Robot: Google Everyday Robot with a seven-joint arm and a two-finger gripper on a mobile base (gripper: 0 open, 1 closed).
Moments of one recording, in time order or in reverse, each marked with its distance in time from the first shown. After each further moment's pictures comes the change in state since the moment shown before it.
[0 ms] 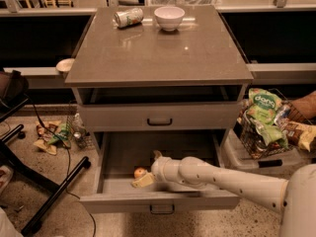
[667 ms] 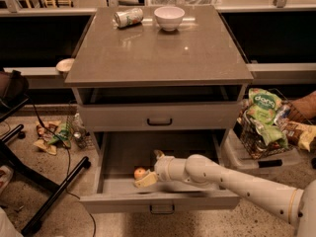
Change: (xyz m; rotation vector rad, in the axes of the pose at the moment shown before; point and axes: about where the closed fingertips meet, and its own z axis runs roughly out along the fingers) arm -0.011 0.007 -0.020 -0.071 -0.043 0.026
